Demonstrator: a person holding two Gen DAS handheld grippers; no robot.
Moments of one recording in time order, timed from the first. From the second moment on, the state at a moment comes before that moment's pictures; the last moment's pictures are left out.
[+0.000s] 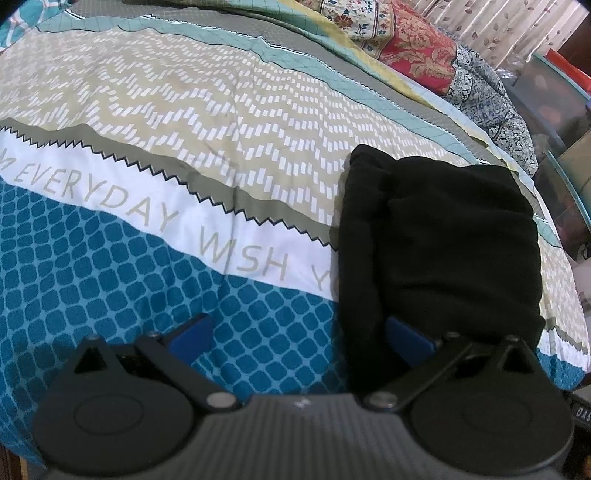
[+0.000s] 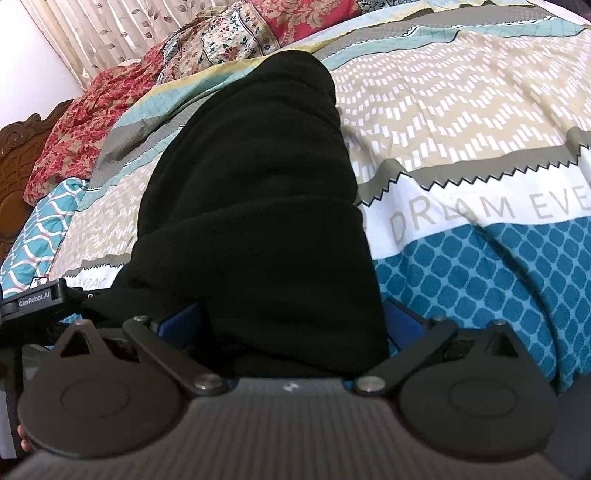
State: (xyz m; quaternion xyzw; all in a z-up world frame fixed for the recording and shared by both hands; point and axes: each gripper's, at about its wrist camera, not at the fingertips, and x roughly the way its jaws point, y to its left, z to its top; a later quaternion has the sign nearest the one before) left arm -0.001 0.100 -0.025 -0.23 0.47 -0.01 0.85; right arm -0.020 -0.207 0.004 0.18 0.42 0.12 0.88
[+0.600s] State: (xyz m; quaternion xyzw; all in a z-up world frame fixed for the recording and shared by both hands) left arm -0.008 0.113 -0.025 -0.27 0.45 -0.03 0.85; right arm -0.023 -0.208 0.004 0.18 0.42 0.12 0.88
